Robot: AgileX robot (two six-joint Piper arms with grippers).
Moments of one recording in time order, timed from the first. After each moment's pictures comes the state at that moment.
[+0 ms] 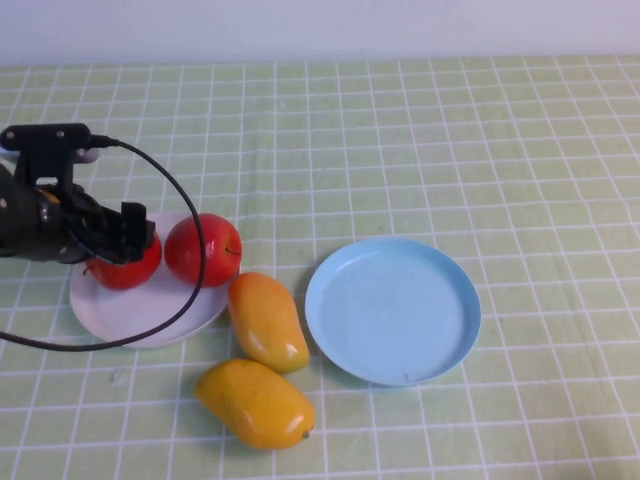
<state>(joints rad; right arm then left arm) 0.05 -0.01 0.03 0.16 0.35 -0.11 -0.13 1.64 -0.99 -0.21 0.29 0.18</state>
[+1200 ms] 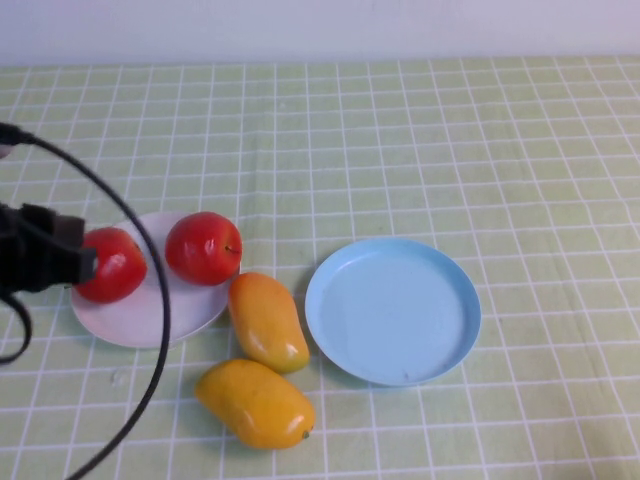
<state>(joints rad) 0.05 -0.01 0.03 0.17 0.35 -0.11 -0.21 1.04 -0.84 -0.16 0.54 0.18</state>
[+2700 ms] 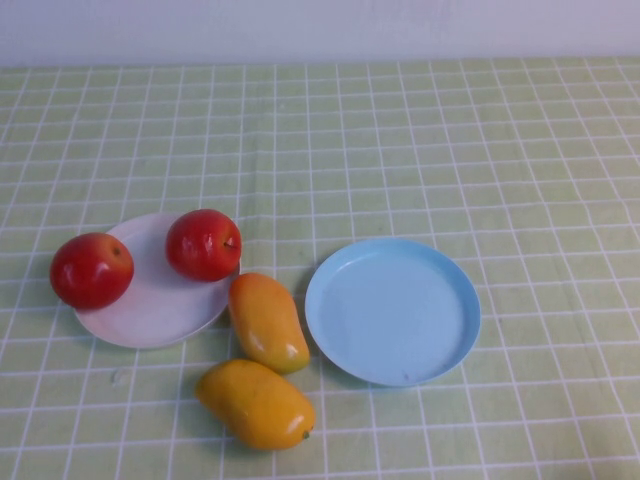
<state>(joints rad) 0.05 -0.01 0.03 0.17 0.35 -0.11 -0.13 -0.01 0.02 -0.07 0.11 0.09</state>
